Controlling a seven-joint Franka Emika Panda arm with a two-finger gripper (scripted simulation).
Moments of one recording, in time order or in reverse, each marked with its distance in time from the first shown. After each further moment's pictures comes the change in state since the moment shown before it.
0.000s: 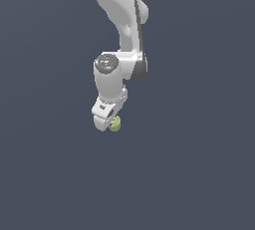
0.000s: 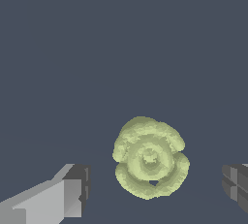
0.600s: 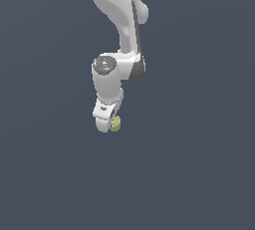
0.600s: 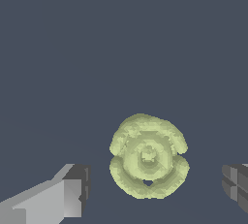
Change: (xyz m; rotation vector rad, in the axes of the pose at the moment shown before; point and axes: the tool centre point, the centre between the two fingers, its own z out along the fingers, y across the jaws) arm -0.005 0.002 0.006 -0.006 0.009 -0.164
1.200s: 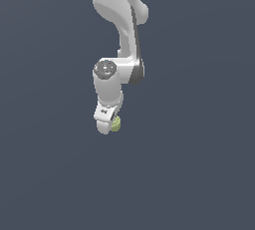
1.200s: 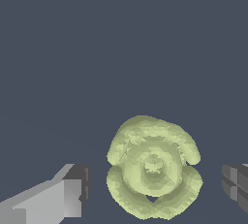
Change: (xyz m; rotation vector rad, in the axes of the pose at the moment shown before) arm 0.000 0.000 0.017 -0.002 0.001 -0.014
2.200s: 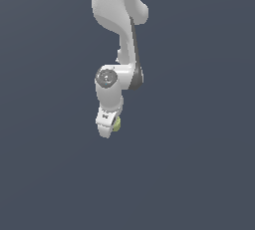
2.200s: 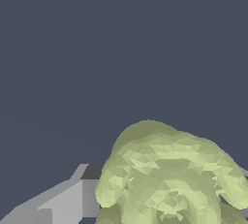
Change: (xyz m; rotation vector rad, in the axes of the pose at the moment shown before) arm 0.000 0.000 0.033 0.000 0.000 -0.003
